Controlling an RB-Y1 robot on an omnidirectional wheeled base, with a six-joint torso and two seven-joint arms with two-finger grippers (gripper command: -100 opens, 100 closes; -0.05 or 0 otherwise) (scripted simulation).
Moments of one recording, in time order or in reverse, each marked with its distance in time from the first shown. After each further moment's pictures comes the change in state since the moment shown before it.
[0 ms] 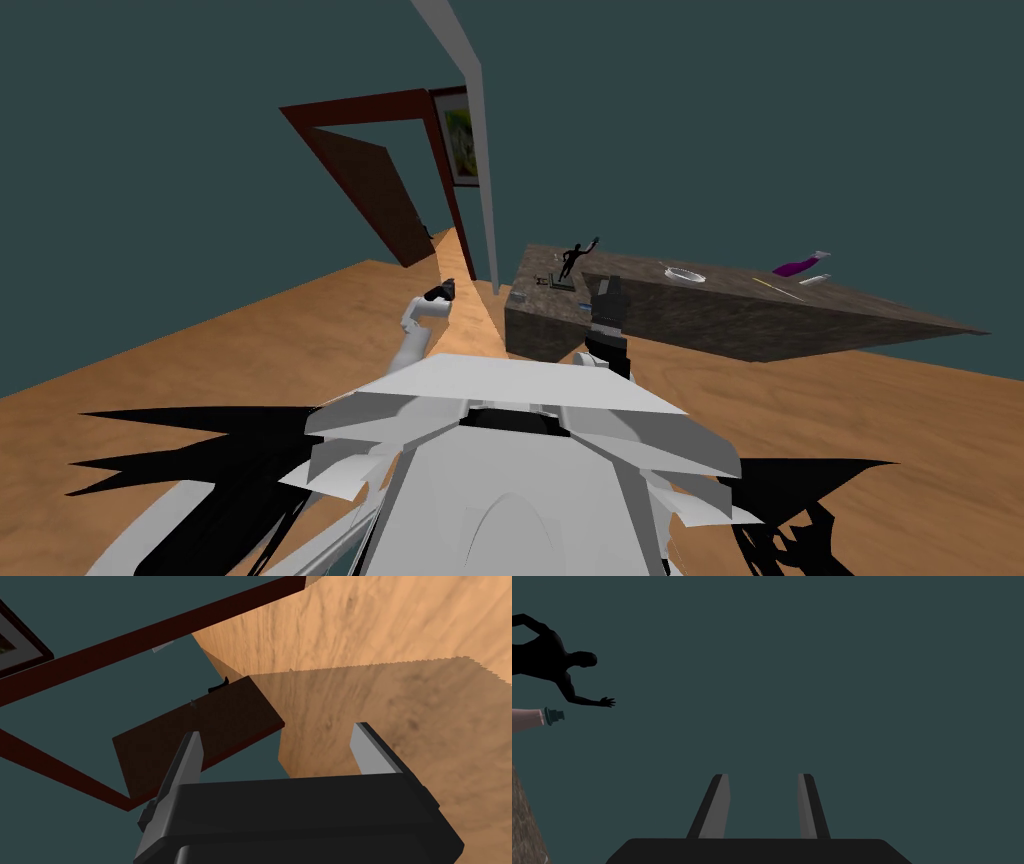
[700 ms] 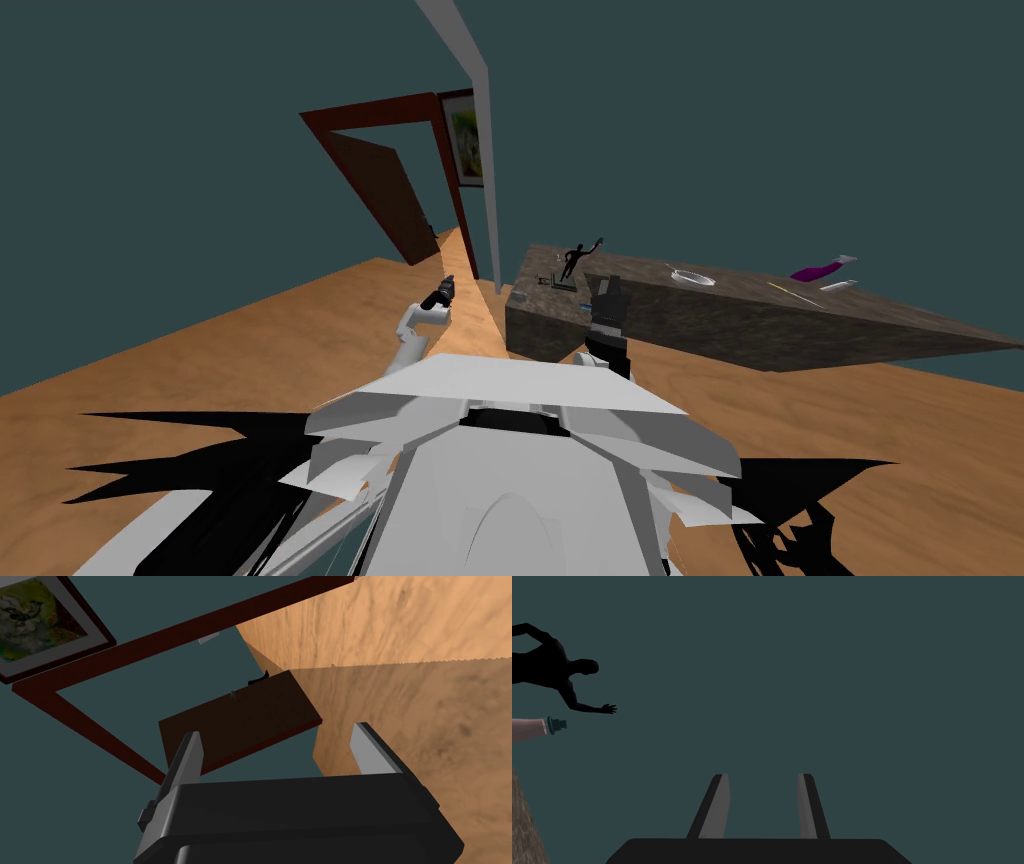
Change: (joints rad) left arm 0.094 0.002 -0.023 -0.072 -0.021 -0.195 0.004; right arm 0.000 0.000 0.000 0.000 0.000 0.000 0.000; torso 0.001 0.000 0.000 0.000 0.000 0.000
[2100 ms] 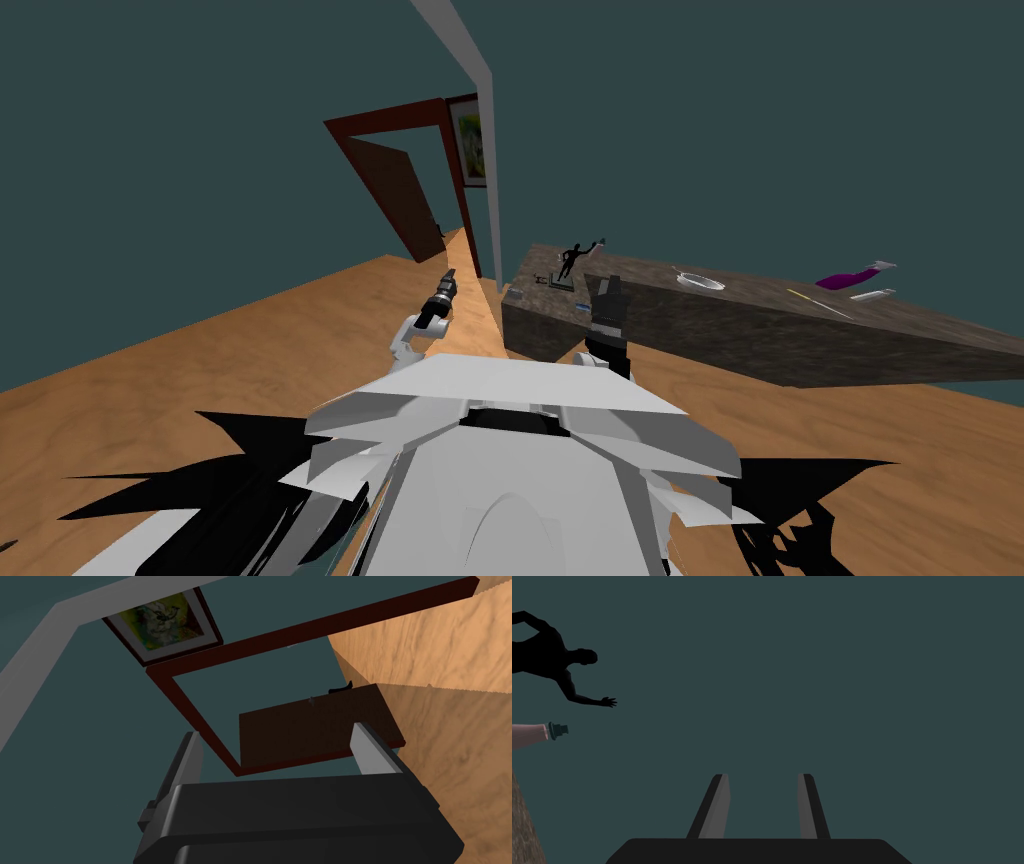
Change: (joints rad) left arm 0.157 -0.017 -0.047 -0.120 -0.024 -0.395 0.006; right arm 0.000 0.000 0.000 0.000 0.000 0.000 0.000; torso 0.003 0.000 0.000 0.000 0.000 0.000
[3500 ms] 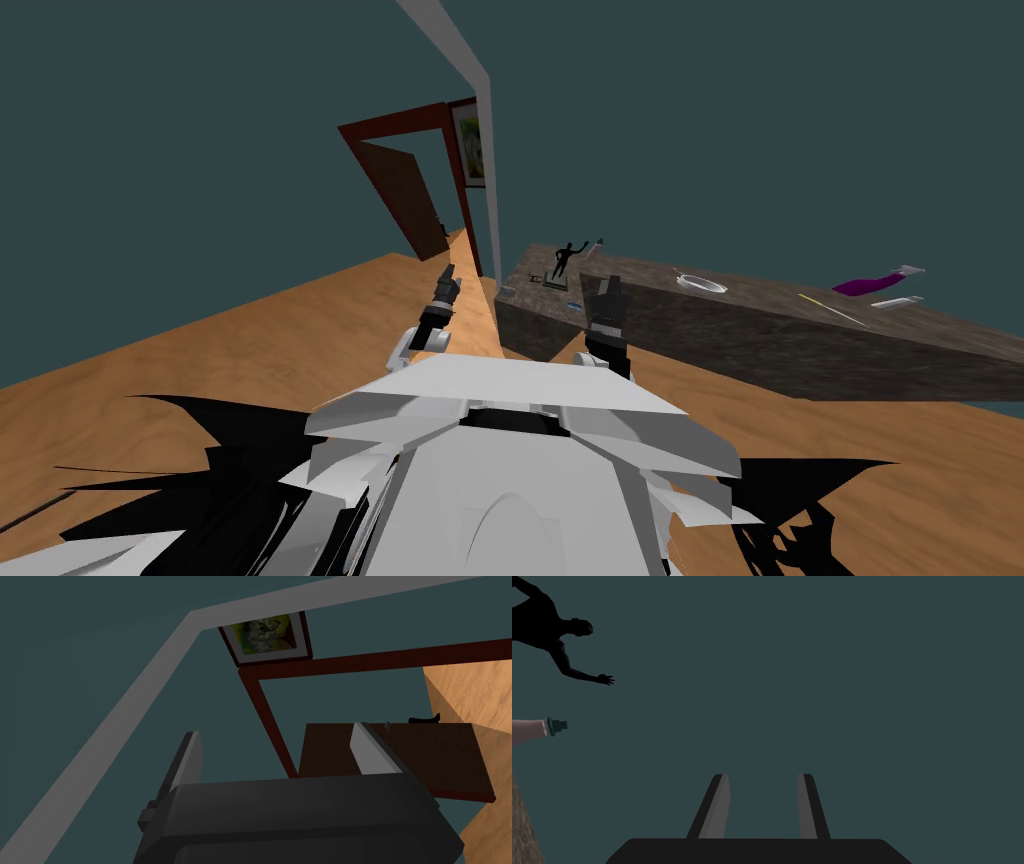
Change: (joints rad) left arm 0.148 -0.061 -0.058 -0.125 -0.018 -0.366 0.002; right arm 0.000 0.000 0.000 0.000 0.000 0.000 0.000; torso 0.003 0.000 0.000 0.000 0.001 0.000
